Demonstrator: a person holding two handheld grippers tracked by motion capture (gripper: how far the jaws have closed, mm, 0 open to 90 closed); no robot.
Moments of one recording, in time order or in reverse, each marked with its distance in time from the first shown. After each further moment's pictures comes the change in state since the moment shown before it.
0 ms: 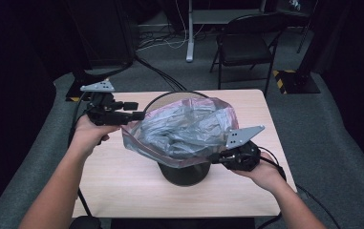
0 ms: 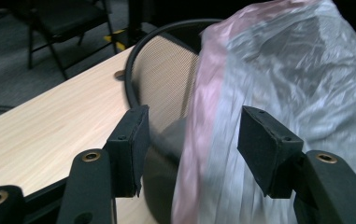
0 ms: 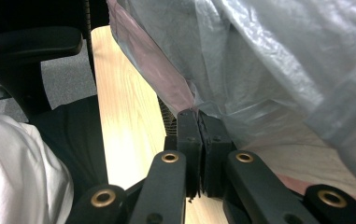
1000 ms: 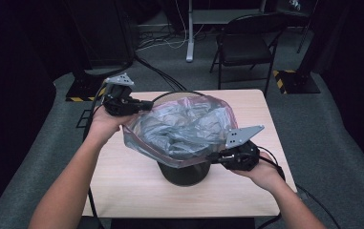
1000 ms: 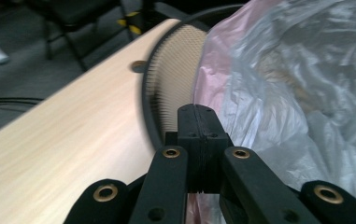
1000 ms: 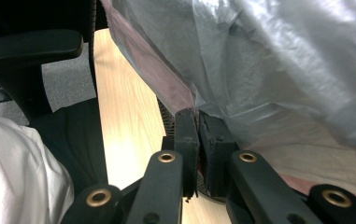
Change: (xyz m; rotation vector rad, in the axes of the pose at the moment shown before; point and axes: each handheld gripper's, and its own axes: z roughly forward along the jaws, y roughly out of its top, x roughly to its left) left arm 0.010 0.017 0.029 0.097 0.103 0.045; right arm -0.001 0.000 0.002 -0.008 0.005 0.005
